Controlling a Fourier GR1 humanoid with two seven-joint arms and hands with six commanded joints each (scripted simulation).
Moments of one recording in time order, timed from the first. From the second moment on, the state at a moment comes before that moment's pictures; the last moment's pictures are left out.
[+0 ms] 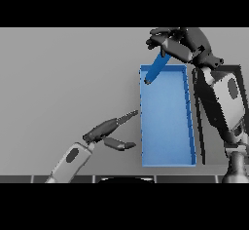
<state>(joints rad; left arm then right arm) -0.19 0.17 -0.54 -1.64 -0.08 -0.31 0.08 -1.01 -0.56 0.16 -1.45 -0.89 0.03 0.42</state>
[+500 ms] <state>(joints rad) -0.19 0.16 -0.54 -1.62 -0.08 -0.32 0.08 -0.67 -0.60 0.25 -1.44 -0.85 -0.11 0.54</state>
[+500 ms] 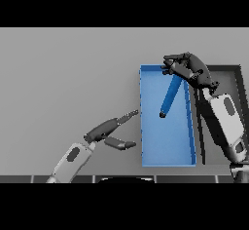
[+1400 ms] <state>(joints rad) -0.20 0.16 -0.54 -1.63 -0.07 -0.31 0.11 -0.71 -0.79 0.82 -1.28 -0.91 -0.13 0.57</state>
